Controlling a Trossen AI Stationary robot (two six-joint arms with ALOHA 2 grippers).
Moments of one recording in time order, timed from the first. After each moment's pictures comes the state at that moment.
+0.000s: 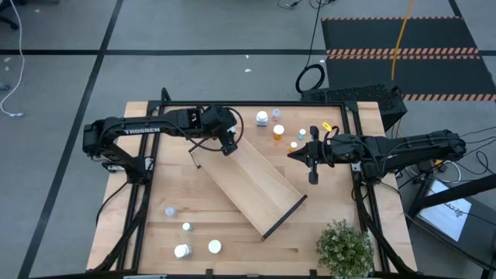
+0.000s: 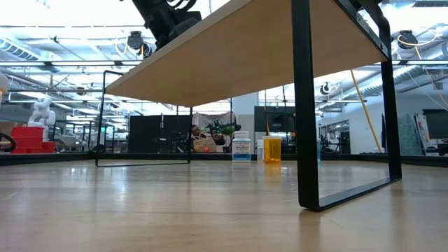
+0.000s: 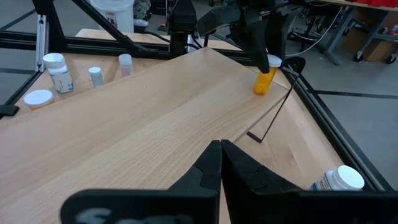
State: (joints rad) left arm 0.22 1.51 1.30 -0.69 -0.24 -0.14; right arm 0.08 0.91 0.74 -0.21 0.19 -0.04
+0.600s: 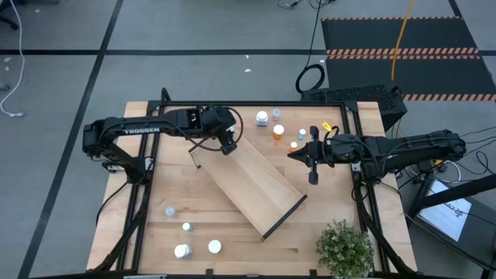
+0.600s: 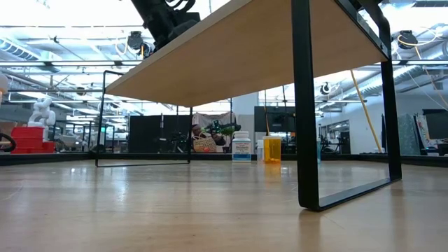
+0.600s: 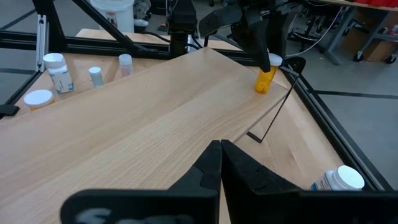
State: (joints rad) left arm 0.22 1.51 1.30 -0.71 -0.26 -0.16; right arm 0.08 0.91 0.74 -0.21 0.19 -0.04
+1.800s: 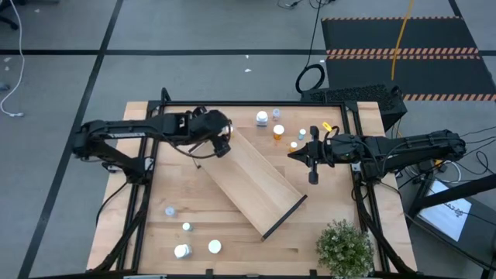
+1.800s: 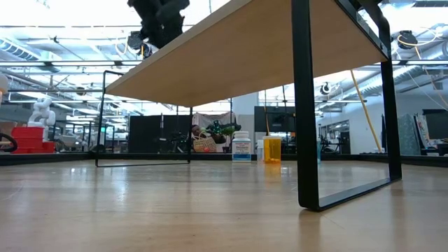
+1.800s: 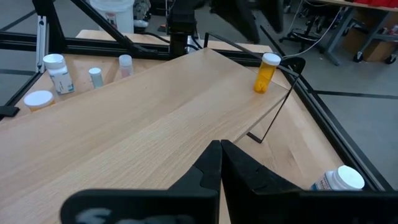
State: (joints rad) left arm 0.12 1.39 1.31 -0.77 -0.42 -0.22; right arm 0.08 0.91 0.74 -0.21 0.19 -0.04
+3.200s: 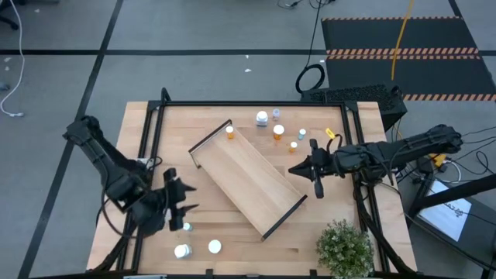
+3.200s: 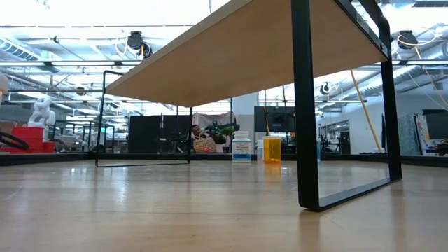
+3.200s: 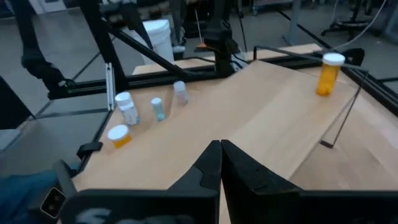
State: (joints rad) left arm -0.82 1.23 1.12 -0.92 -0.71 -0.83; right arm 0.26 0.91 0.74 -0.14 0.21 0.23
